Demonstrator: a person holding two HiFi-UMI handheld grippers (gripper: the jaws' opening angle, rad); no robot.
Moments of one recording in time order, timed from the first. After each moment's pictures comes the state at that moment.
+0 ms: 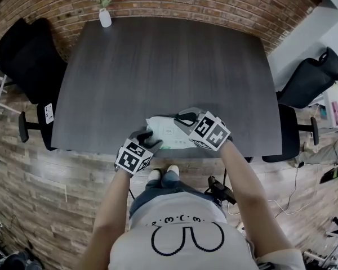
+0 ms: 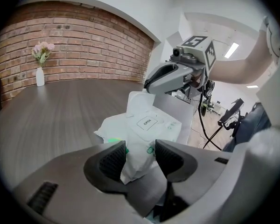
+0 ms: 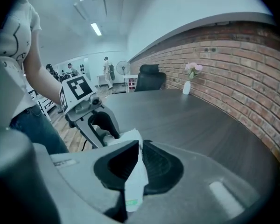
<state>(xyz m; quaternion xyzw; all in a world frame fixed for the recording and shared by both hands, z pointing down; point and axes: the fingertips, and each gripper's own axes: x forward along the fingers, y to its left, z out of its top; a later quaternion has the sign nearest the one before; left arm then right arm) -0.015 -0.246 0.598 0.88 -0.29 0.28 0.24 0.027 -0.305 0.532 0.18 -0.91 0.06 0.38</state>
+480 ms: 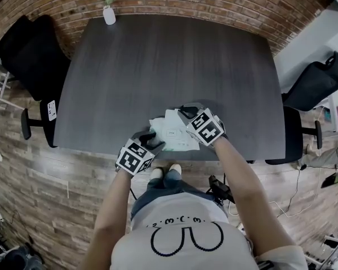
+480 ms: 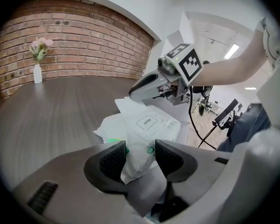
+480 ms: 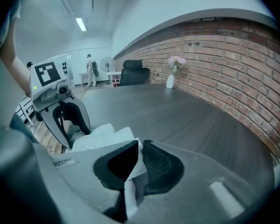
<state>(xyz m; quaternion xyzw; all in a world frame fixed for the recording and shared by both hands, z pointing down) -0.016 -0.248 0.597 0.88 -0.27 0.29 0.25 0.037 -0.359 0.573 0.27 -0.88 0.07 0.39</state>
